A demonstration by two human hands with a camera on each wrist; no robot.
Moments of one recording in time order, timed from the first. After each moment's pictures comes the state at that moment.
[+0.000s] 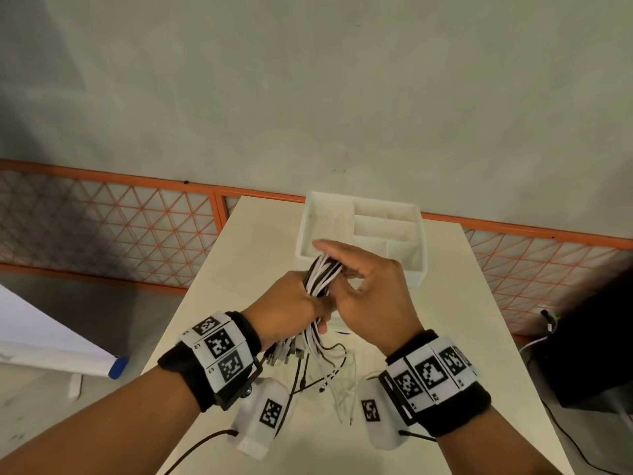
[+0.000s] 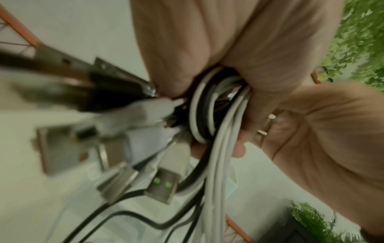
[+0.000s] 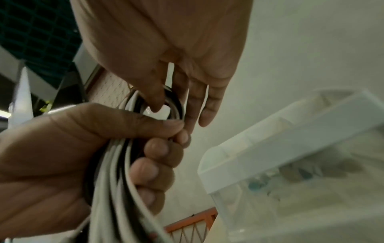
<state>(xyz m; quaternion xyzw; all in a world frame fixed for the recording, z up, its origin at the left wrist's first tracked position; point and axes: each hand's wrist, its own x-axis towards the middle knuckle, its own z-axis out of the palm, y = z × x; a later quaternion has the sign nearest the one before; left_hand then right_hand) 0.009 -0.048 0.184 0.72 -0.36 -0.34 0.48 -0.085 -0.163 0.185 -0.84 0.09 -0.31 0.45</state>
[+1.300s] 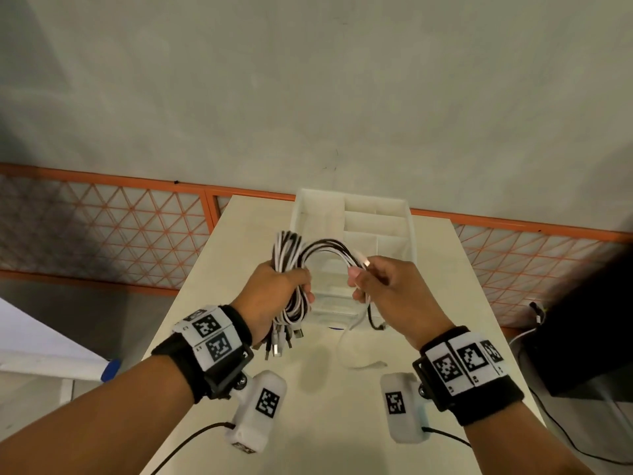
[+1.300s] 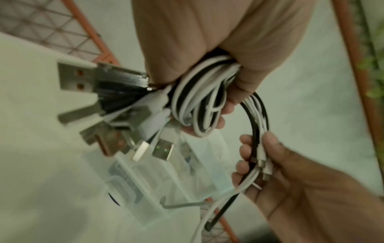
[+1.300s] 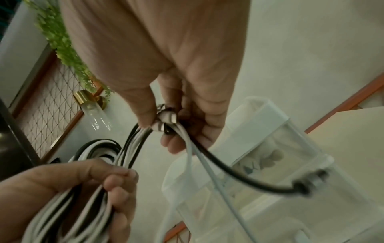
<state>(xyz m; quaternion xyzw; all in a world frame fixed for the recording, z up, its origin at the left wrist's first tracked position) 0.018 -0.056 0.166 0.66 -0.14 -0.36 0.65 -0.113 -0.199 0.179 -0.81 0.27 -0.17 0.49</state>
